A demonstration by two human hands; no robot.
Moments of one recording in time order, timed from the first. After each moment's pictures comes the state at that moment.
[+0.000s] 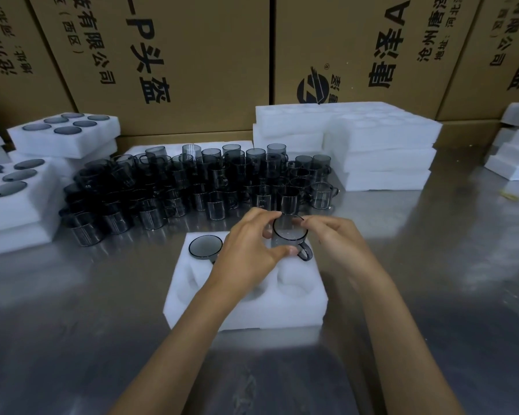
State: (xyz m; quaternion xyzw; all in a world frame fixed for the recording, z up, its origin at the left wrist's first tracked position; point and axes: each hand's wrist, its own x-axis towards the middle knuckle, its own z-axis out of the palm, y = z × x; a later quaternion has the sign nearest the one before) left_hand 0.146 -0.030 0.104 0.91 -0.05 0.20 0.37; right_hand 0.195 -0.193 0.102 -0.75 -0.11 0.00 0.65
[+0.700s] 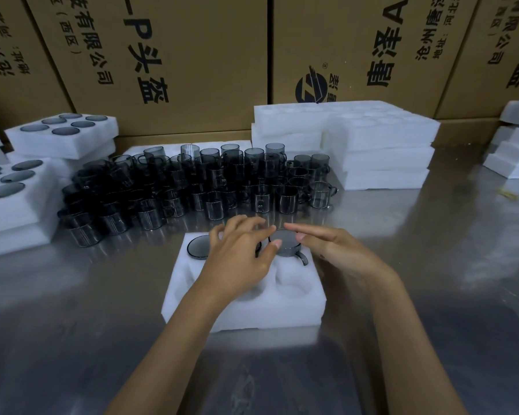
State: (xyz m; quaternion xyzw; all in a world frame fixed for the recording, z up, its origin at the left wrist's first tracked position) left_hand 0.145 -0.016 0.092 0.97 -0.05 0.16 0.20; right_hand 0.198 -0.211 0.096 -0.79 -0.19 0.14 0.56
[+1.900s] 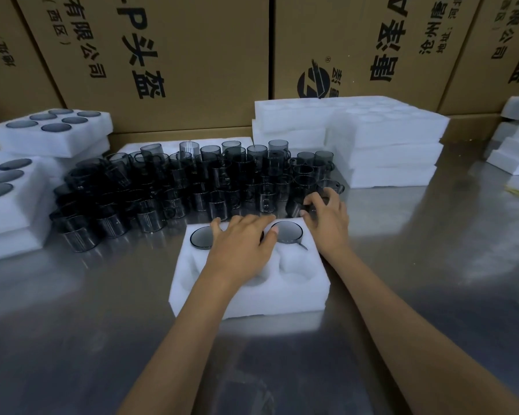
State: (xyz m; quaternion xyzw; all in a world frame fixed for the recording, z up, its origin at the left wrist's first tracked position) left_hand 0.181 0.002 0.084 0.98 -0.01 0.13 0.18; right_hand 0.289 -0.165 0.045 -0.93 -0.10 -0.19 0.31
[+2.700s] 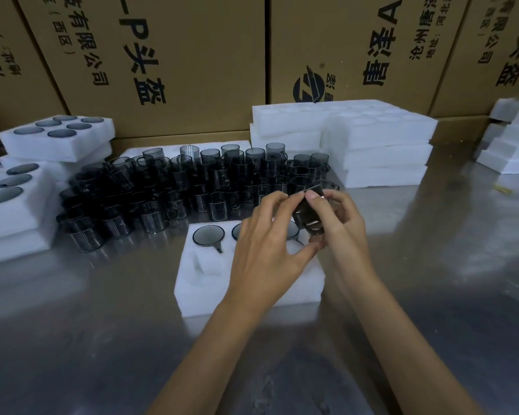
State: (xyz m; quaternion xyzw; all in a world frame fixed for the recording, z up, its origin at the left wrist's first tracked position) left_hand 0.127 -0.045 0.107 0.88 -0.13 0.34 0.30; right_hand 0.167 -0.162 0.115 -0.61 -0.04 -0.11 0.79
